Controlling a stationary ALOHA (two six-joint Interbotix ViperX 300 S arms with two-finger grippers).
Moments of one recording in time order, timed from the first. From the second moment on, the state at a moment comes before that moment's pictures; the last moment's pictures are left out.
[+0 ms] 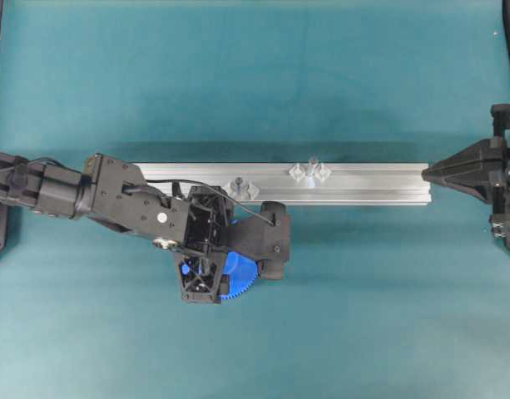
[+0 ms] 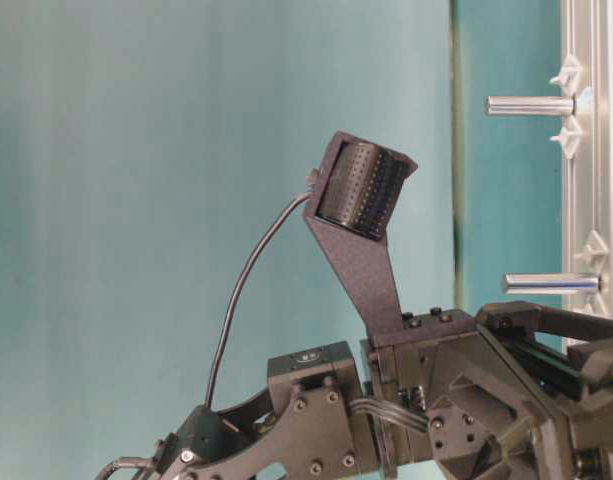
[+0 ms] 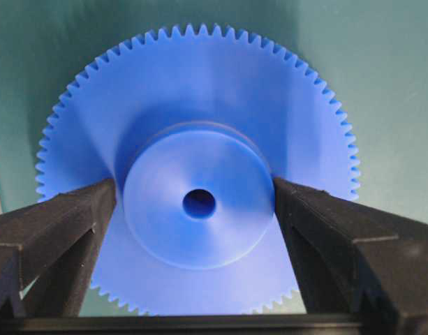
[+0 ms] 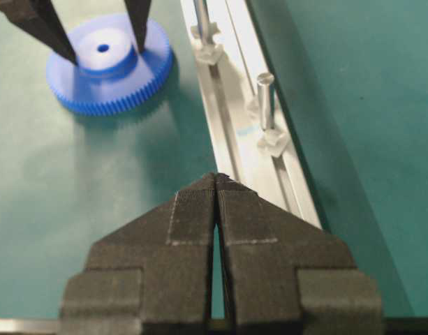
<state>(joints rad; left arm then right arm) -0.13 0.25 0.34 0.02 0.66 -0.08 -0.10 -1.03 1.29 0.04 0.15 0.15</state>
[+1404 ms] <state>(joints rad) -0.13 0.23 0.29 0.02 0.72 -0.07 -0.10 -1.05 1.30 0.04 0.15 0.15</state>
